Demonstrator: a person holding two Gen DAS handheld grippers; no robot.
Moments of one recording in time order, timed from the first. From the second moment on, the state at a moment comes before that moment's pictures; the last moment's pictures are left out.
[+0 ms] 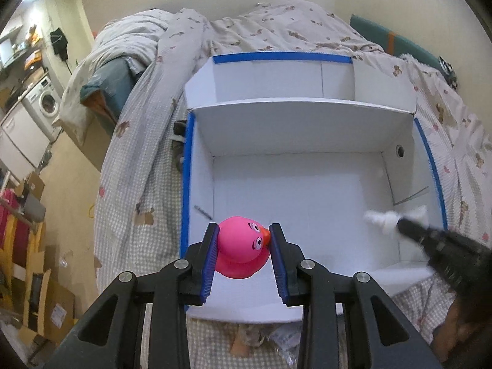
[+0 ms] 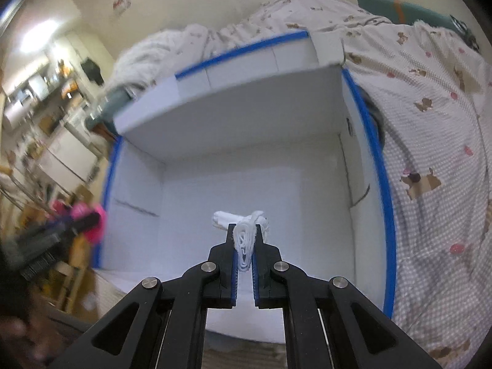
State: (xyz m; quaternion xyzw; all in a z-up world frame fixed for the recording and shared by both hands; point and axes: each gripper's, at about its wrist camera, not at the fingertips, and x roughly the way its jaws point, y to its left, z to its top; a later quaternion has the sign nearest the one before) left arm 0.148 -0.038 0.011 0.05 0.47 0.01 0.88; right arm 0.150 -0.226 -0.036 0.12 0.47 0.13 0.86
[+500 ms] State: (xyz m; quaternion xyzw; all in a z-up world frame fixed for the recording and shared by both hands) left arm 0.181 -0.074 -0.050 0.06 0.51 0.00 0.85; right arm 0.167 -0.211 -0.073 0.12 0.53 0.13 0.83
